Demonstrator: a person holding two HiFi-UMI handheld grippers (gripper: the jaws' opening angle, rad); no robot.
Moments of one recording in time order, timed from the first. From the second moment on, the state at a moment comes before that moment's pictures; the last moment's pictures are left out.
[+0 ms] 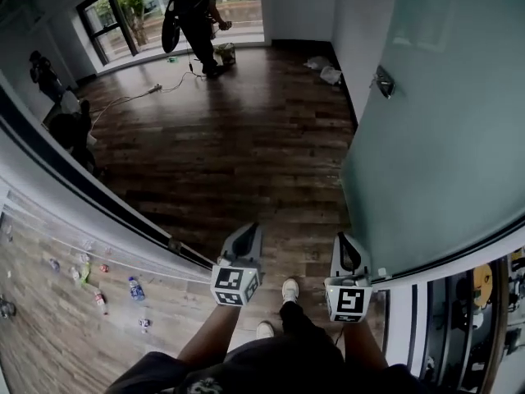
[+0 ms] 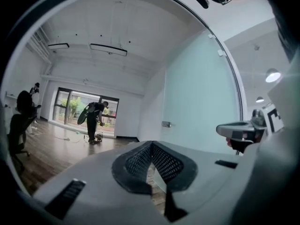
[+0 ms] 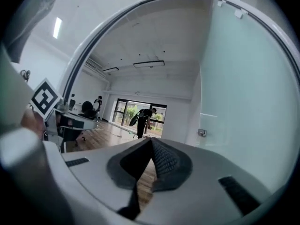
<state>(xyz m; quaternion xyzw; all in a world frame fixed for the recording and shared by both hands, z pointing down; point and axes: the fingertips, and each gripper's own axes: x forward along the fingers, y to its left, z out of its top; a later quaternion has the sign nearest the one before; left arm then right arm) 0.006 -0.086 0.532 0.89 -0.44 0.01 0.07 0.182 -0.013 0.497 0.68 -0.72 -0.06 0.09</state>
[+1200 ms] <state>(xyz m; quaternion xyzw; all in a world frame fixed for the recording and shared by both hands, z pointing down) 0.031 0.212 0.523 0.88 -0.47 0.03 0.05 0.189 0.248 0.490 0.66 -0.75 -0.07 0.04</state>
